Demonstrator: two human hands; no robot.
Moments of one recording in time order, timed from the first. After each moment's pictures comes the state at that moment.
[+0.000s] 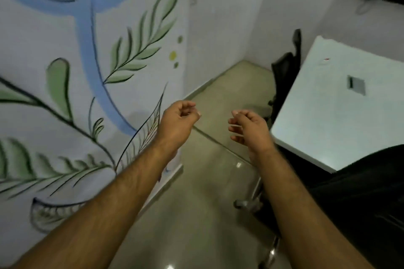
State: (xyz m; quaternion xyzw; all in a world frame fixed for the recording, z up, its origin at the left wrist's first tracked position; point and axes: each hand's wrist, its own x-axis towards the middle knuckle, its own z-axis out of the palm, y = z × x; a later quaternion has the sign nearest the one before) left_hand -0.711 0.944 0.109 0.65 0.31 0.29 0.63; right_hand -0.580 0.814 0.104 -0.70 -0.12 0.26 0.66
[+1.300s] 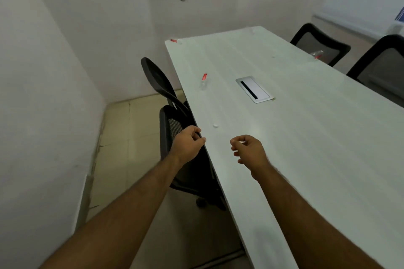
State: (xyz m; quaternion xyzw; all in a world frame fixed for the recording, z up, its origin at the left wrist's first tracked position) left_hand 0.305 1.055 0.043 0.89 -0.04 -0.08 0.45; right_hand 0.254 0.863 0.025 -0.75 0.23 0.01 0.62
